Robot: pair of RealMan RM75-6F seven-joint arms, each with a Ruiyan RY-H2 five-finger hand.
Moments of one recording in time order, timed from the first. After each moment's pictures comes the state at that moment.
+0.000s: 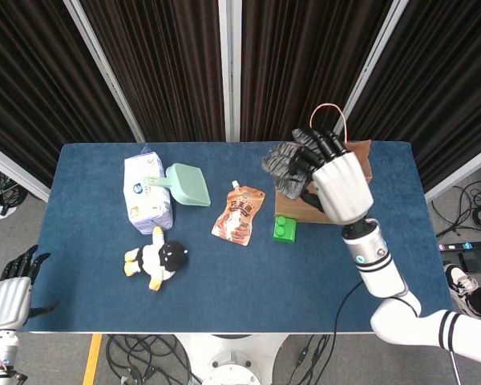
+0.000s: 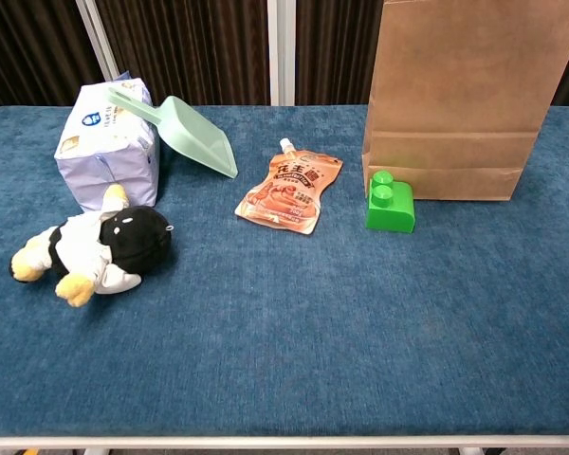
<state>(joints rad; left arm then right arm) -0.02 -1.29 -0.02 -1.48 1.41 1.43 0.03 0.75 -1.27 0.40 -1.72 -1.41 1.35 -0.31</state>
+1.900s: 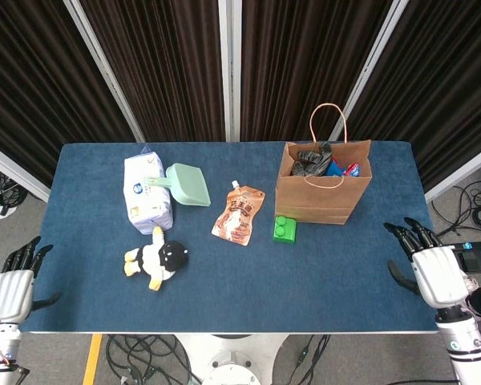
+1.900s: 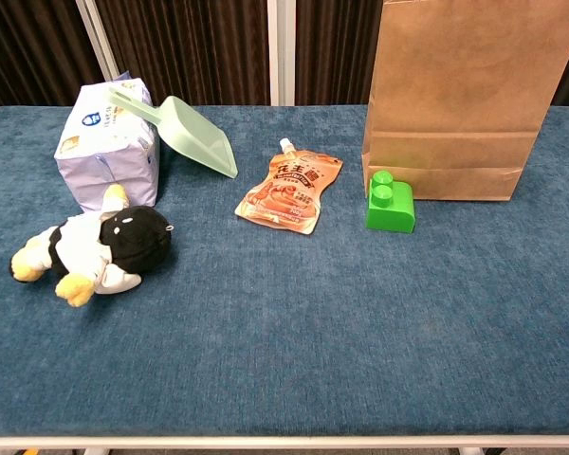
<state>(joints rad) -0.04 -1.28 -0.04 -1.50 1.44 1.46 0.07 0.23 -1.09 -0.02 -1.66 -1.61 1.56 -0.02</state>
